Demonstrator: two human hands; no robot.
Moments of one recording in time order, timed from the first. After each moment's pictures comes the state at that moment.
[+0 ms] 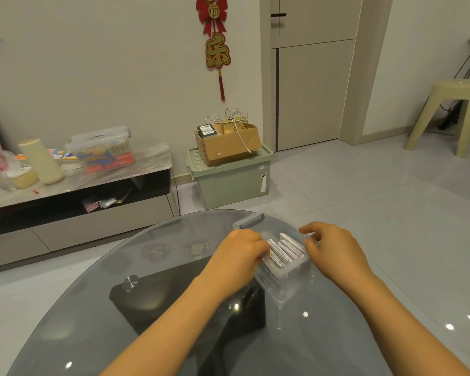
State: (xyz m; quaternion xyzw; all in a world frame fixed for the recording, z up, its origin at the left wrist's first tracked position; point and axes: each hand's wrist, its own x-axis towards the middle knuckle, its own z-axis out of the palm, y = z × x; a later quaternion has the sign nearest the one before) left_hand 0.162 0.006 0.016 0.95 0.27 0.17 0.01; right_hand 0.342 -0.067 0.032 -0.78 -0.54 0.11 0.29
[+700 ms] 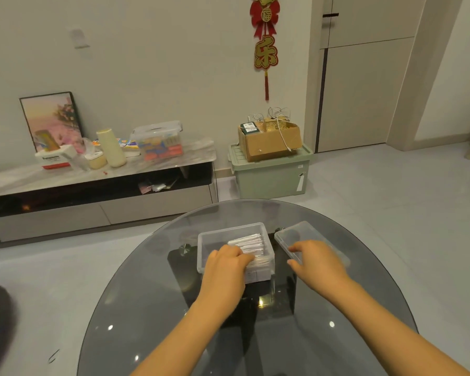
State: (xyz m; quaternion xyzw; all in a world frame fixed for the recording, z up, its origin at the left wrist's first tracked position) left_hand 0.073 -0.071 -0.001 0.84 0.51 0.18 -0.04; right_hand 0.265 -0.075 0.005 -0.72 -0.67 0.12 0.16
